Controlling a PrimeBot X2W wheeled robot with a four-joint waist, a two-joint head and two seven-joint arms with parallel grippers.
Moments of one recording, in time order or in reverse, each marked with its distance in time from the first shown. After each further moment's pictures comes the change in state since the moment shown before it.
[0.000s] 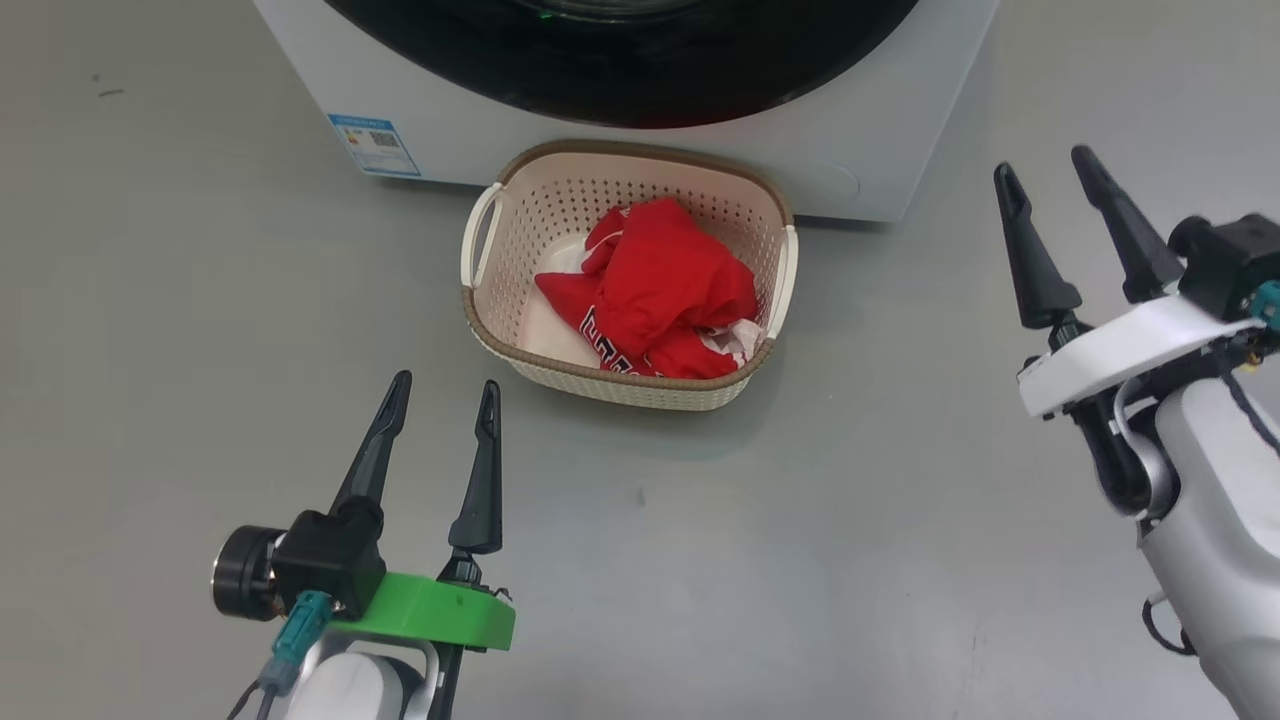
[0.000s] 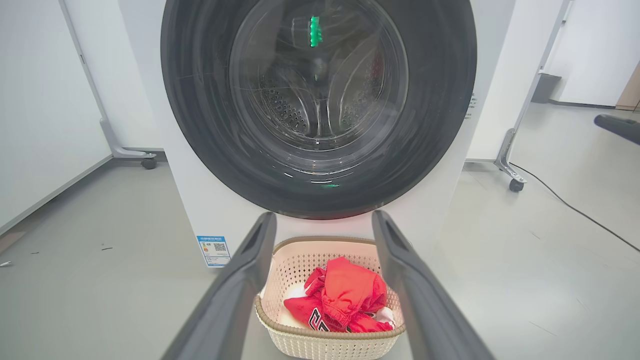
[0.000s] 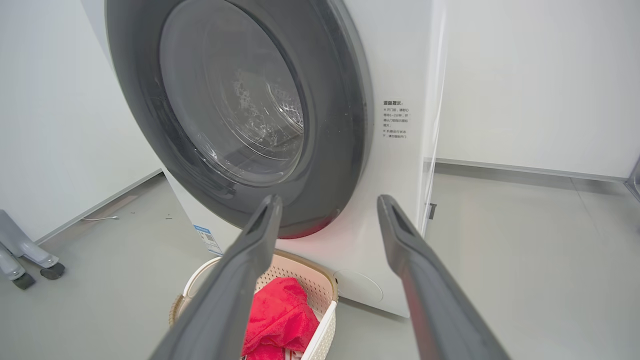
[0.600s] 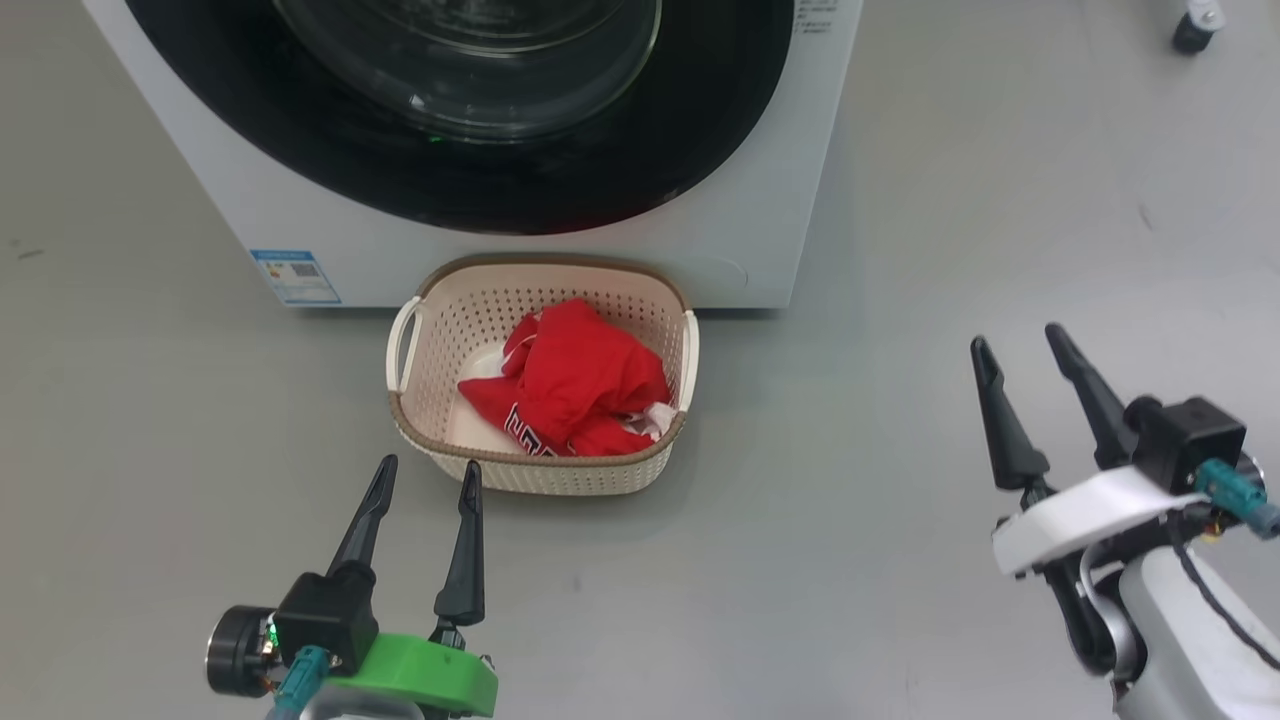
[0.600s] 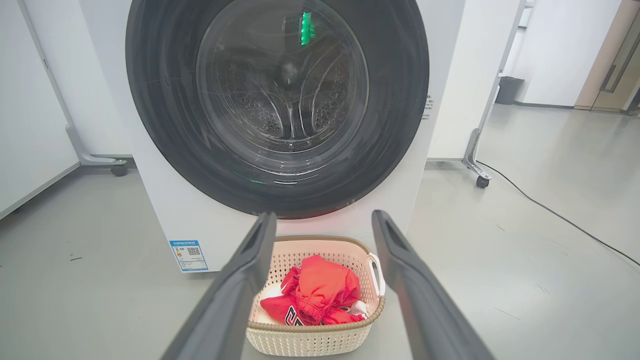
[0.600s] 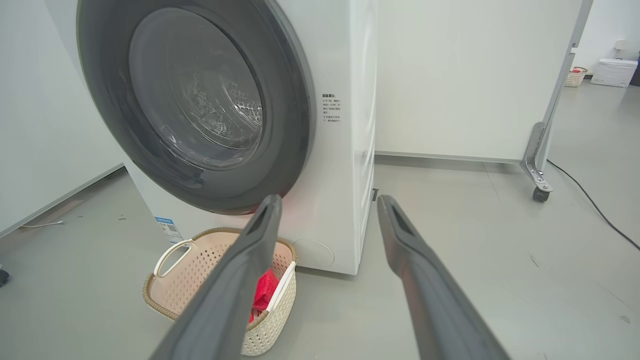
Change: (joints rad) left arm 0.103 0.004 0.032 0.054 0.013 0.000 0.000; right arm 0.318 0.058 -0.072 -0.142 -0.098 -0.092 0.000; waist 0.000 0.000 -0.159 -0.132
